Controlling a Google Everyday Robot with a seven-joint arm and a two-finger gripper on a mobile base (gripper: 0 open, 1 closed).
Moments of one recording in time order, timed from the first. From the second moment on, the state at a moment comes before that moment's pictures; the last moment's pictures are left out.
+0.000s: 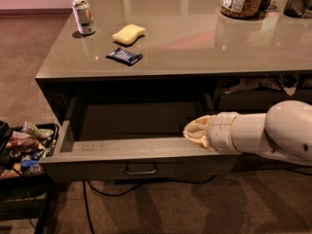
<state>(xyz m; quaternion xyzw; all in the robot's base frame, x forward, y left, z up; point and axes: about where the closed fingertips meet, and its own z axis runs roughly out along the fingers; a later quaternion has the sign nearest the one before) 0.488 -0.104 0.767 -0.55 0.71 0.09 0.43</state>
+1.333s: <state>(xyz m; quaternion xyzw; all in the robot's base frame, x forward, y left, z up) 0.514 -0.105 0.739 -0.55 0.72 0.10 0.41</state>
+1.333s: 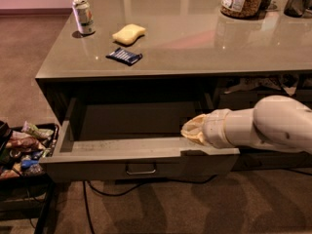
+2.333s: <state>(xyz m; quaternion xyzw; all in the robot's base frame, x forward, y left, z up) 0.536 -0.113 0.680 -0.56 0.74 0.13 0.35</state>
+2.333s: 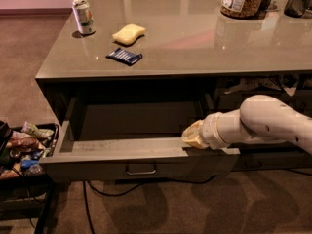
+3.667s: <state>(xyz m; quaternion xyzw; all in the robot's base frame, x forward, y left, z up) 0.511 -0.115 0.658 -0.55 0.76 0.18 0.31</state>
